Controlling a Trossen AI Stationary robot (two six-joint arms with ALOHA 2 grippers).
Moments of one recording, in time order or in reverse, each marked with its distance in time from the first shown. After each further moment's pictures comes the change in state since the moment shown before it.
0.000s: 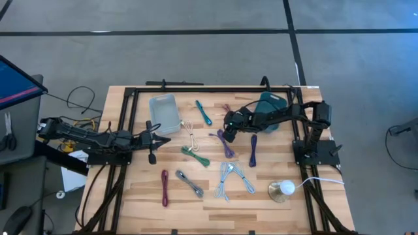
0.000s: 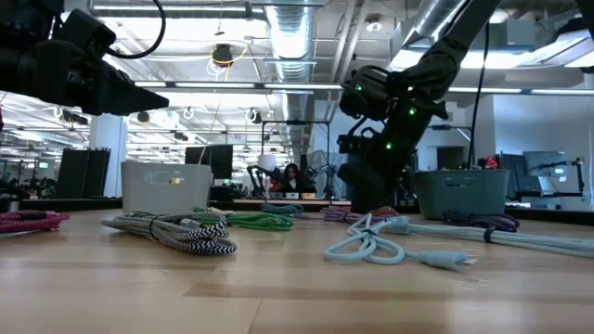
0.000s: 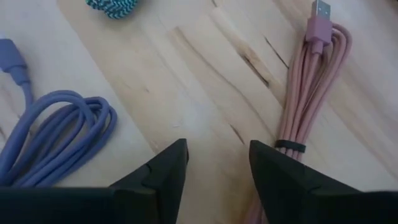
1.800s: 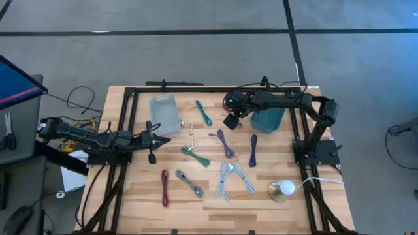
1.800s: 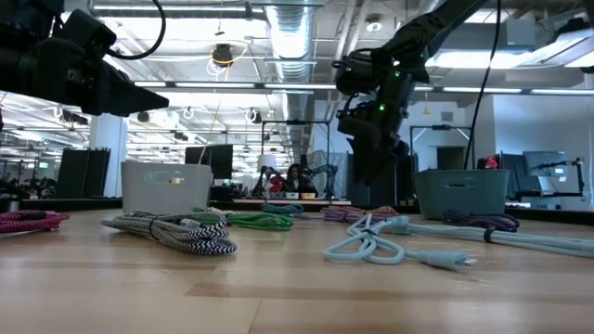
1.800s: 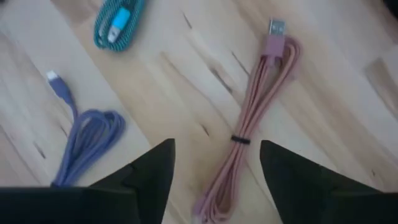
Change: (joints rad) left arm 0.000 0.000 0.000 0.000 0.000 -0.024; right arm -0.166 -0.075 0.278 -0.483 -0.259 -0.060
